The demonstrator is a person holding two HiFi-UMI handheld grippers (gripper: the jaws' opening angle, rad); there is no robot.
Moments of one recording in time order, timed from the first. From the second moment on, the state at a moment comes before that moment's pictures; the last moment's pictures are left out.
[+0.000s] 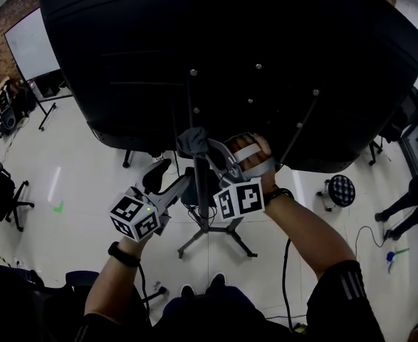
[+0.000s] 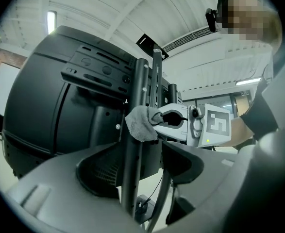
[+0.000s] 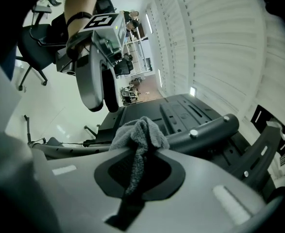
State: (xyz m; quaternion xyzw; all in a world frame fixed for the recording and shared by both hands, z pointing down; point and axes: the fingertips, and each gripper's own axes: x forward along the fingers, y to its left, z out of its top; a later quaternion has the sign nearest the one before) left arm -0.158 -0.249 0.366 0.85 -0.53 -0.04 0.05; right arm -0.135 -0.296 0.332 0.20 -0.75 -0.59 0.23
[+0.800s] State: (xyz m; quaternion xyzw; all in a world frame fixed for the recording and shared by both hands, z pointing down) left arm -0.156 -0.254 0.511 0.87 -0.48 0.00 0.14; right arm -0.147 -0.291 0.492 0.18 -0.76 -0.53 0.33
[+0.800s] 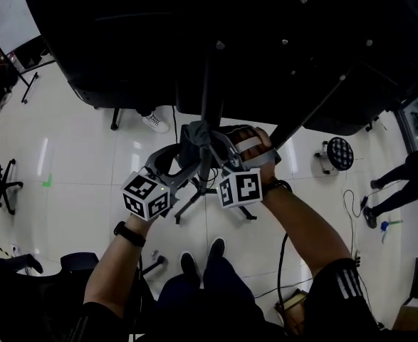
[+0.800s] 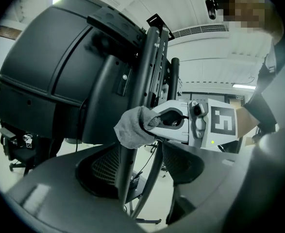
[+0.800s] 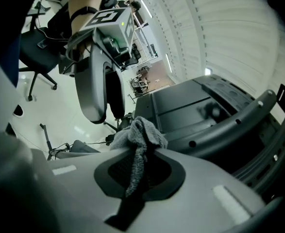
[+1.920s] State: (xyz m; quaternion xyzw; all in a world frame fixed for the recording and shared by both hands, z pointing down) left arm -0.151 -0.258 0.774 0.84 -0.46 0.05 0.27; right arm -0.146 -0.289 0.799 0.10 -0.78 -0.43 0.44
